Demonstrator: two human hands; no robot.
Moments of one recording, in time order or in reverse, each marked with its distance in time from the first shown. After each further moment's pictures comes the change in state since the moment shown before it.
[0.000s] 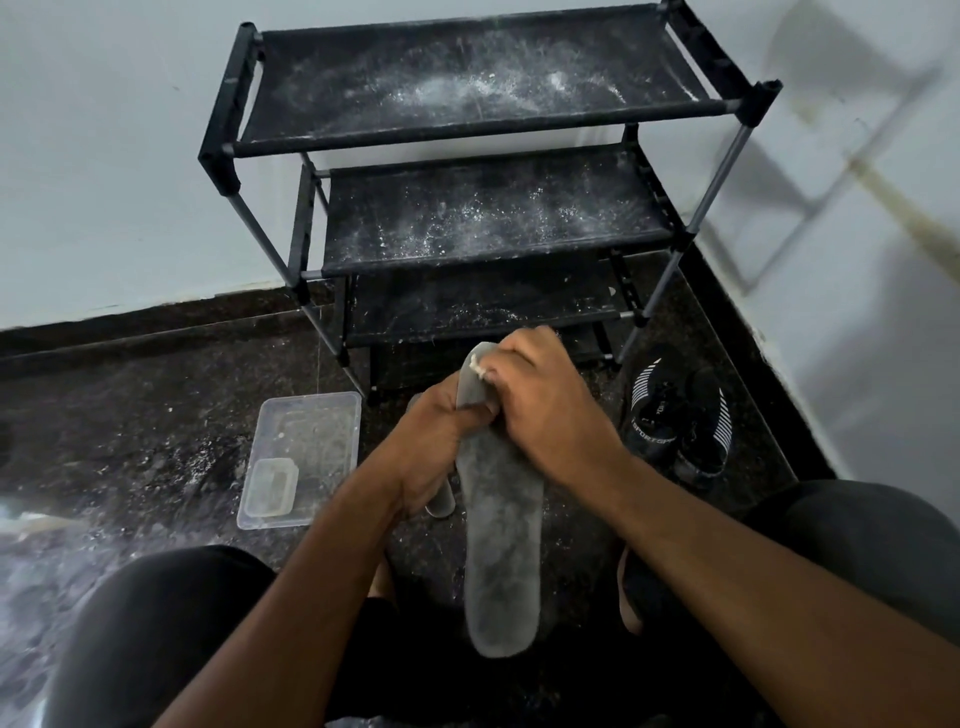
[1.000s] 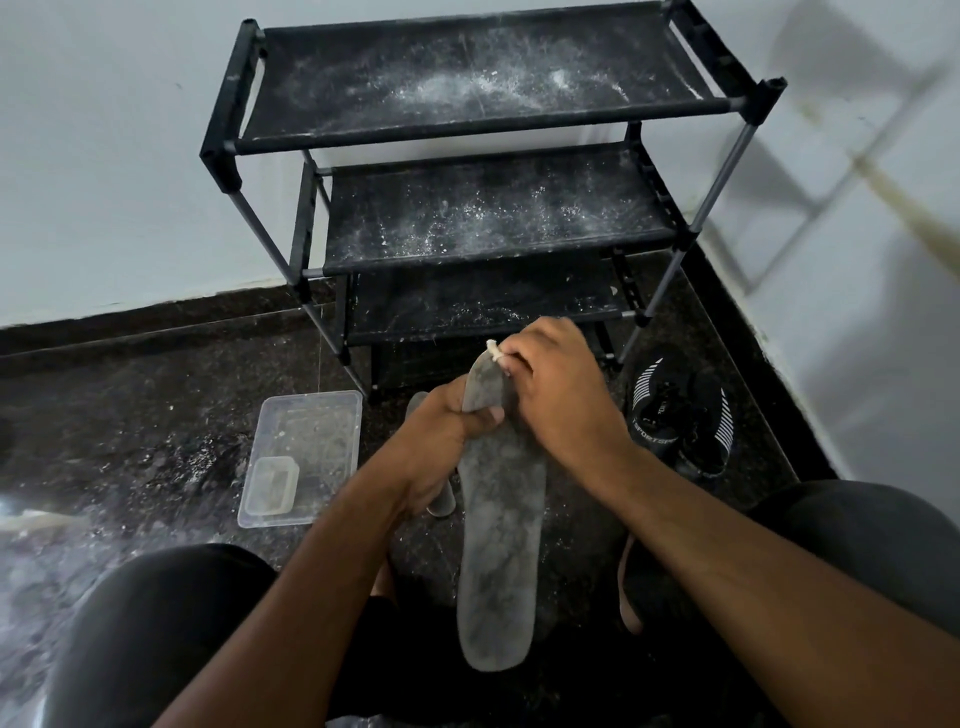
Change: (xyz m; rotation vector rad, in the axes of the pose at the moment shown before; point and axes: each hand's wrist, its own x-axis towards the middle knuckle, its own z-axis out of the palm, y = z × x) left_hand 0.000 0.001 0.002 0.064 0.005 -0.016; right_hand 0.007 0.003 -0.007 0.105 0.066 0.187
